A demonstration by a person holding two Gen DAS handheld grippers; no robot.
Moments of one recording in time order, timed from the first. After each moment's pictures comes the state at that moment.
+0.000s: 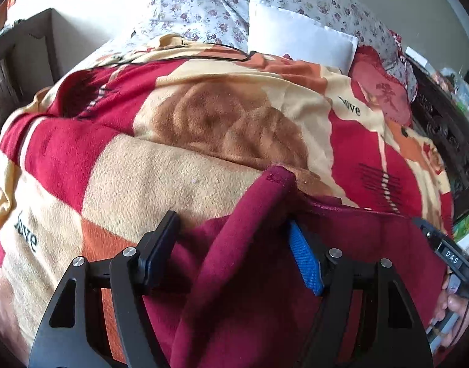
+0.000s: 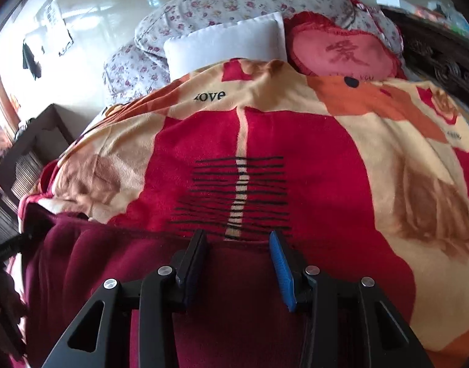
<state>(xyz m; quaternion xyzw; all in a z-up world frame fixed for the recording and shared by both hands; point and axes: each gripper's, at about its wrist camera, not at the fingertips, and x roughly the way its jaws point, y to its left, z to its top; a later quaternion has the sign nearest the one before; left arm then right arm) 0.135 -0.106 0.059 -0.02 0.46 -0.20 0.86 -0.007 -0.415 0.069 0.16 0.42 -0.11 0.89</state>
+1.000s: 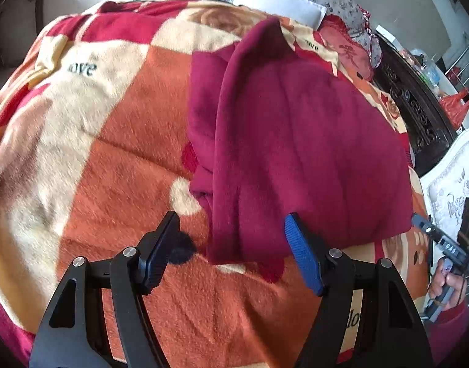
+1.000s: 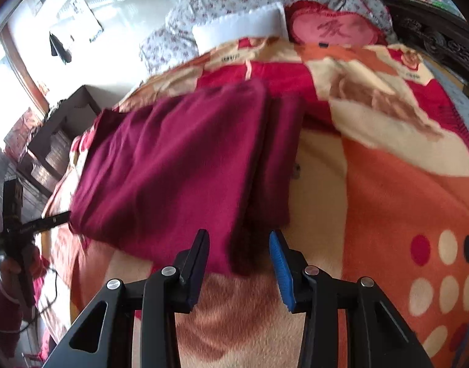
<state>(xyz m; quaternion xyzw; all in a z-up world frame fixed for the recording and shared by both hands) -0.020 -0.008 0.043 -0.03 0.53 -0.27 0.80 -0.220 -0.369 0.084 0.18 0.45 -0.05 0.87</state>
